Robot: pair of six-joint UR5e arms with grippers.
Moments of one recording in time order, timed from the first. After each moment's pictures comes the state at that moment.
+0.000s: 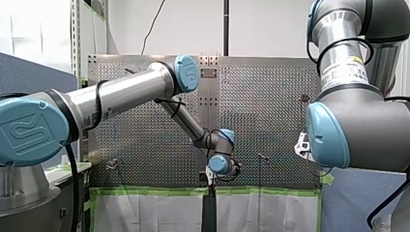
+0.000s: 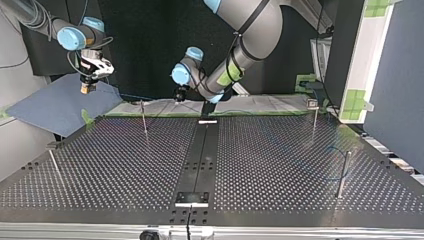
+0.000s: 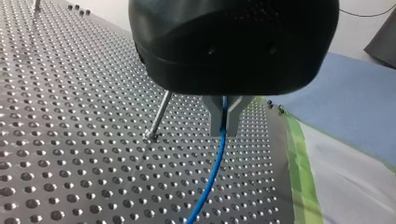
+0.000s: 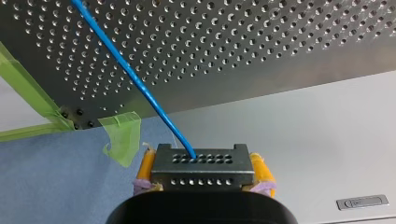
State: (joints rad) left arm -0.70 -2.75 -1.09 -2.75 -1.80 -1.96; right arm 1.56 -0.85 1.94 -0.96 1.52 1.82
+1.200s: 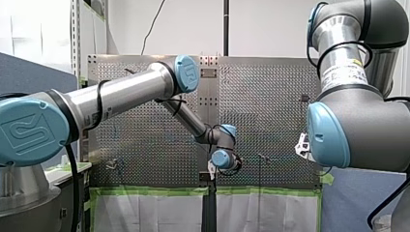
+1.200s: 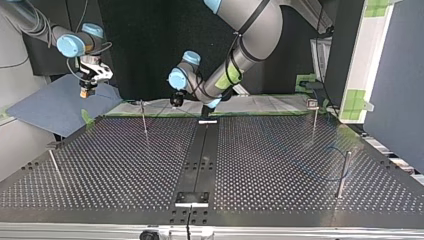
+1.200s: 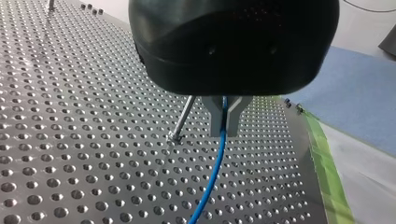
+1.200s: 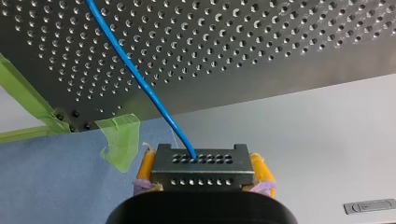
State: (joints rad) left arm -0.70 -2.75 -1.02 -2.79 -1.80 -1.96; right arm 1.55 -0.81 1.85 -0.91 1.53 1.83
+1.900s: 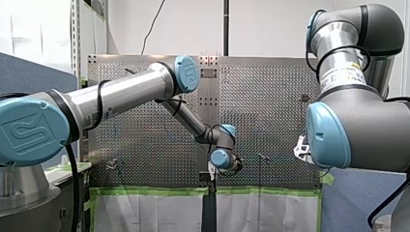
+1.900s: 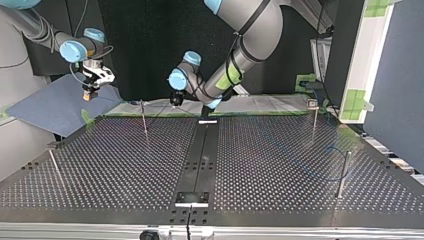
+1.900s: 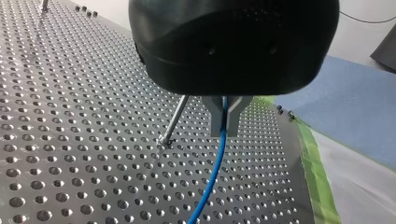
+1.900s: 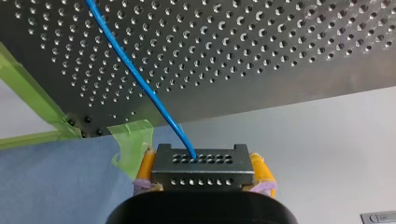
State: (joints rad) left arm -0.69 -2.75 -1.02 -2.81 -1.77 -1.97; right arm 1.57 -0.76 1.78 -0.87 1.52 1.83
